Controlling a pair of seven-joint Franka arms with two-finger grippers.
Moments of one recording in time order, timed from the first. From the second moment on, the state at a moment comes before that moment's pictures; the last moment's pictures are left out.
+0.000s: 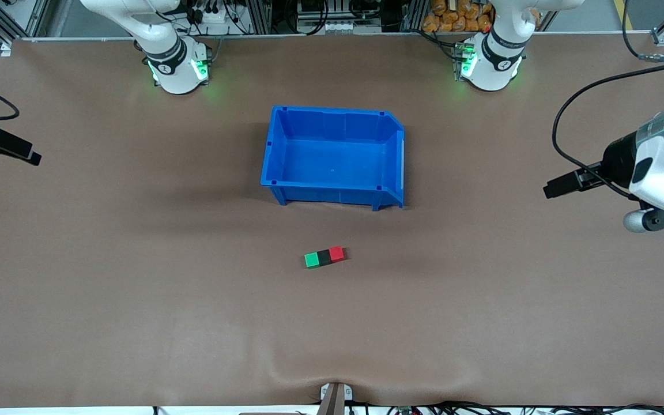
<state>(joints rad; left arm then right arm) -0.15 0.33 -0.02 -1.12 -0.04 1.37 -0.41 0.02 0.02 -0.15 -1.56 0.06 1.52 0.03</state>
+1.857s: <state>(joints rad) -0.08 -0.02 -0.06 -1.55 0.03 1.47 -0.36 0.03 0.04 -0.15 -1.56 0.06 1.53 0.03</state>
